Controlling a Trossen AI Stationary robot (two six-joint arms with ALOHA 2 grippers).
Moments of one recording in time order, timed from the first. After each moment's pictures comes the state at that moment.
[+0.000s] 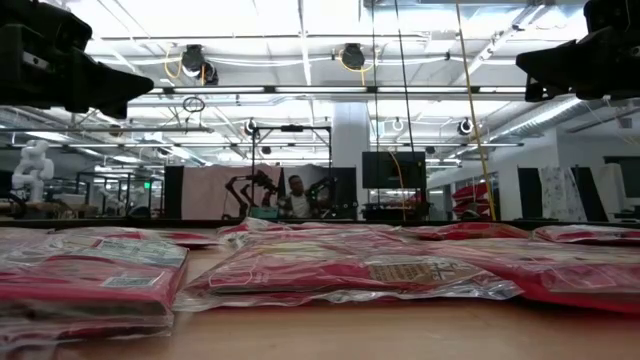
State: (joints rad) left arm 0.02 0.01 0.01 0.02 0.02 0.13; right arm 0.17 0.00 0.02 0.08 0.07 -0.20
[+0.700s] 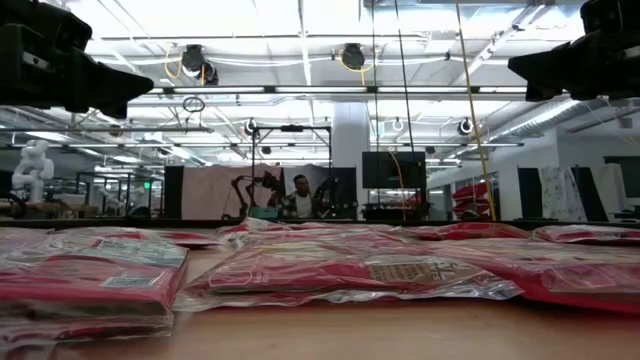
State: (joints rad) left arm 0.02 0.01 0.01 0.02 0.02 0.12; right arm 0.17 0.00 0.02 0.08 0.13 -0.22
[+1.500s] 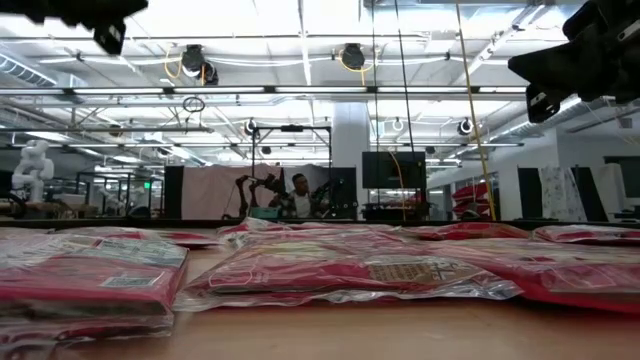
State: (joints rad) left arm 0.02 0.30 0.54 -0.31 0.02 -0.06; right arm 0.17 0.00 0.02 0.07 0.13 0.18
